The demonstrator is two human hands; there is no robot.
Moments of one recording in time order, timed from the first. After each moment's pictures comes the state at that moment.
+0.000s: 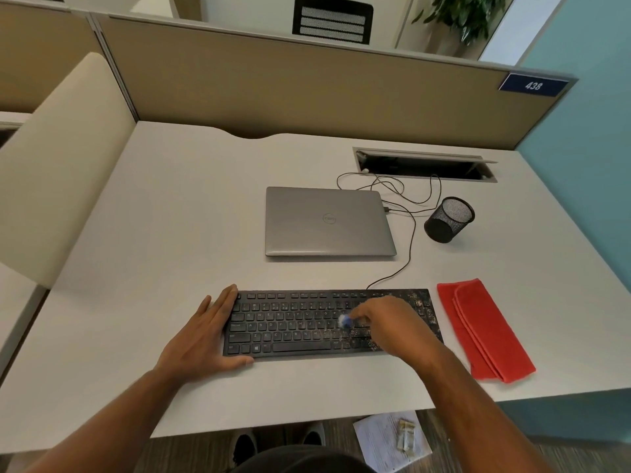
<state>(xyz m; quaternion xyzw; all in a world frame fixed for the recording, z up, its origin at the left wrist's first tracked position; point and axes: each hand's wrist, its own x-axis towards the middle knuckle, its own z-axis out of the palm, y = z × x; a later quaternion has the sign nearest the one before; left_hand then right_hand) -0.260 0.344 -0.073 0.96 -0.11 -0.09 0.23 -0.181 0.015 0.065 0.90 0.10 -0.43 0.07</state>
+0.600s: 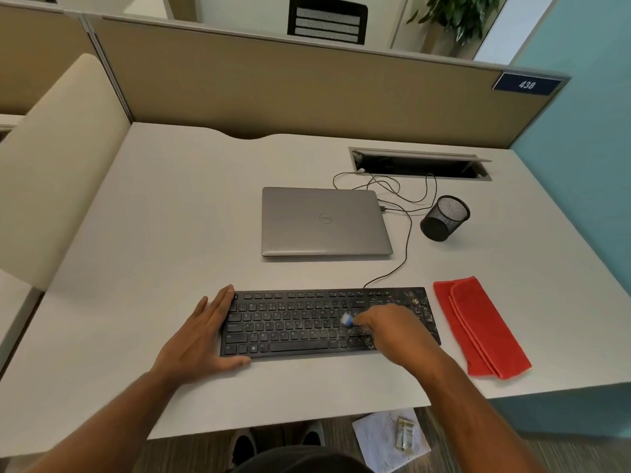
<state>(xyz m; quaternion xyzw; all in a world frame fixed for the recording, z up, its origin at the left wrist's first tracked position) -0.259 0.347 -0.080 0.96 -0.11 -0.10 0.23 -0.203 -0.011 0.047 0.94 0.13 -0.32 0.02</state>
